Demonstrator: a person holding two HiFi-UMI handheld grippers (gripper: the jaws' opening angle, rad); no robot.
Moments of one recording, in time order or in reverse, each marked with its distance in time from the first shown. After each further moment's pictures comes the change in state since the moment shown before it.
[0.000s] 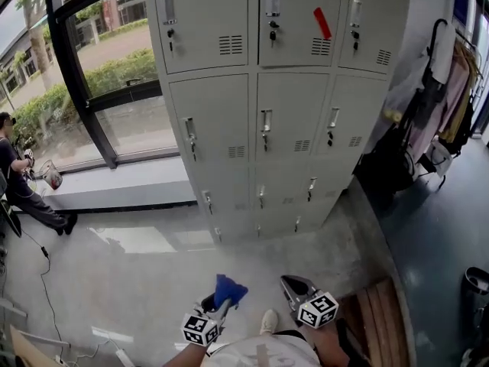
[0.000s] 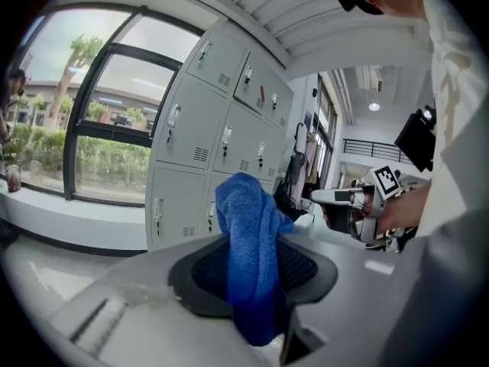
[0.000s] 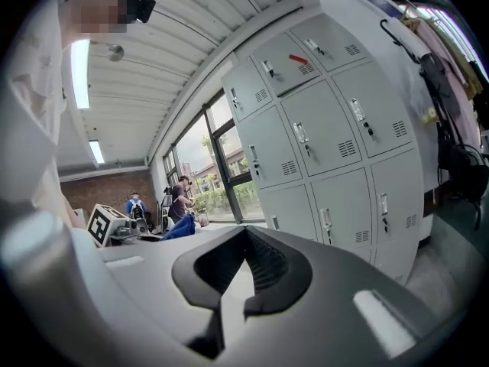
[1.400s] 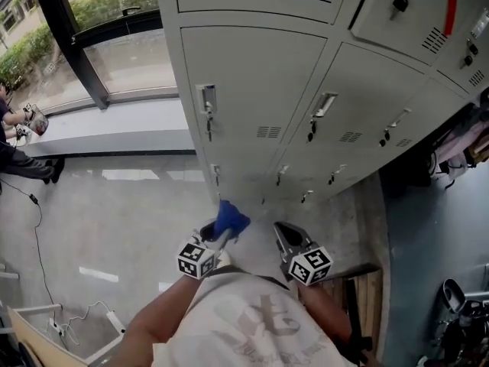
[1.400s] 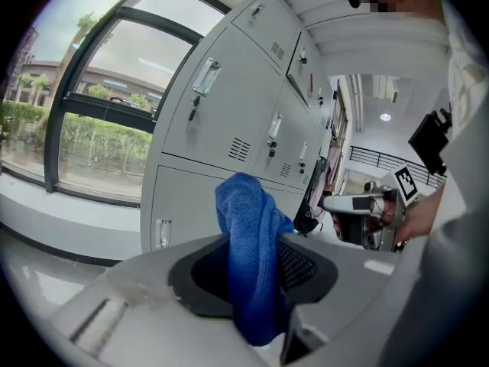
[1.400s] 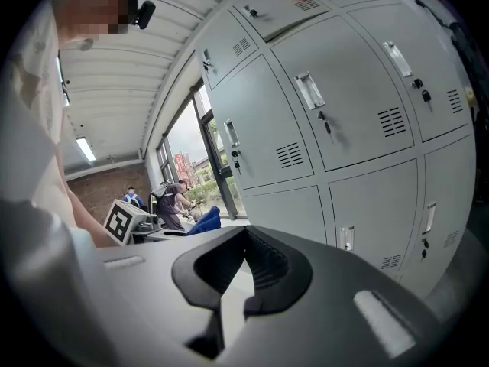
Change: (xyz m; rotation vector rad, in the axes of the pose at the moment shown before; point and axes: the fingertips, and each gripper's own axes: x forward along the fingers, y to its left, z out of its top) left arm 0.183 0.206 0.100 -0.076 0.028 -0.043; right arm 0.245 -0.085 0.066 0.017 0.093 0.008
